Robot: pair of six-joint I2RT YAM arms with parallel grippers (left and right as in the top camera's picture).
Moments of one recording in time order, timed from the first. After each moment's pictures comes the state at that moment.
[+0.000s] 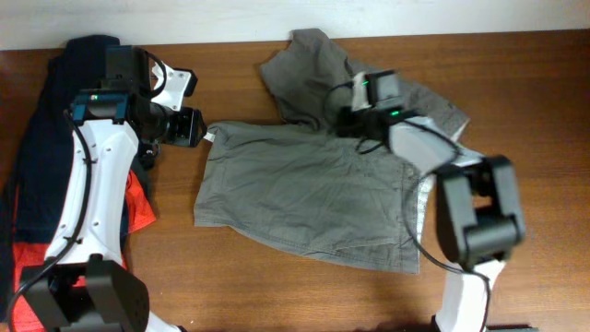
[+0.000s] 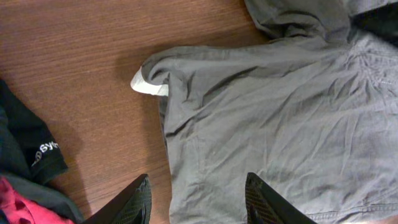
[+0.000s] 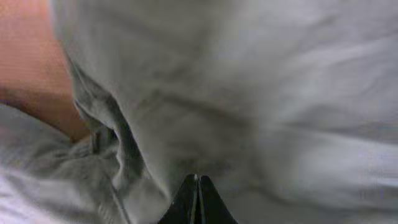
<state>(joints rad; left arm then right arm) 0.02 1.74 1.63 -1.06 0.28 0.20 0.23 2.11 1.39 -0.23 -0.28 0.29</state>
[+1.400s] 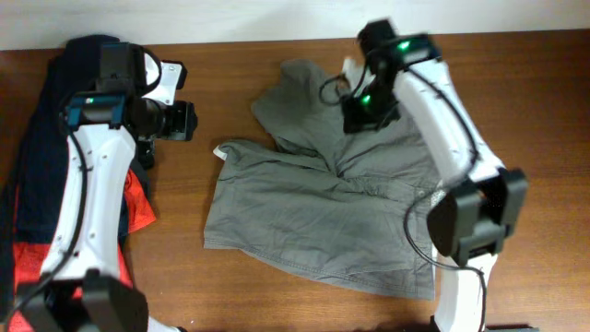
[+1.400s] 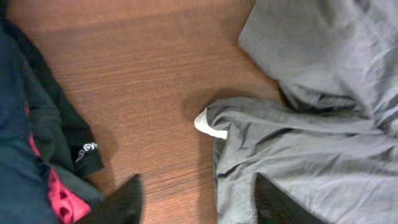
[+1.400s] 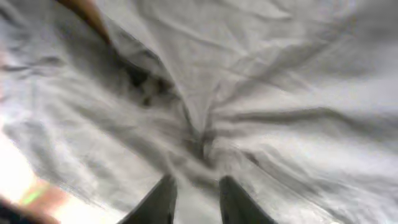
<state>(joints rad) 0.02 1.69 1.63 -1.01 0.18 0.15 0.25 2.14 2.14 -1.44 -0.25 0.00</state>
